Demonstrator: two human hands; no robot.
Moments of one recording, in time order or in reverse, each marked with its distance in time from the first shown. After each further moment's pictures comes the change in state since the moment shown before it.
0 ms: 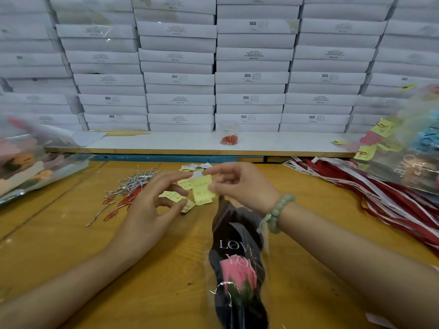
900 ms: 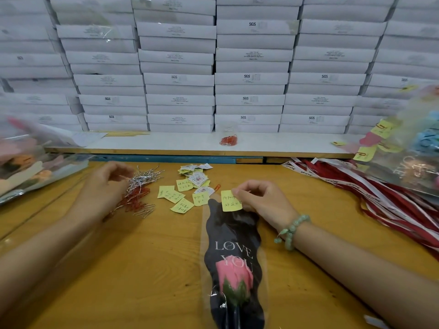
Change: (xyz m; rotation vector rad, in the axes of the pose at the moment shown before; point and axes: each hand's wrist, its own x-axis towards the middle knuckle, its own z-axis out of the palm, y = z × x) left_hand 0.029 -0.051 -0.059 0.160 0.184 -0.437; right_hand -0.019 0.045 -0.014 0.153 0.164 0.111
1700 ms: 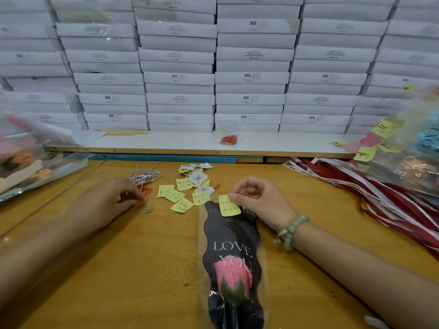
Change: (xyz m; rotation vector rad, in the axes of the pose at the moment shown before) left_hand 0.006 -0.019 -0.013 0.563 -0.379 0.332; right_hand 0.004 0.007 0.001 0.040 -0.036 -0.082
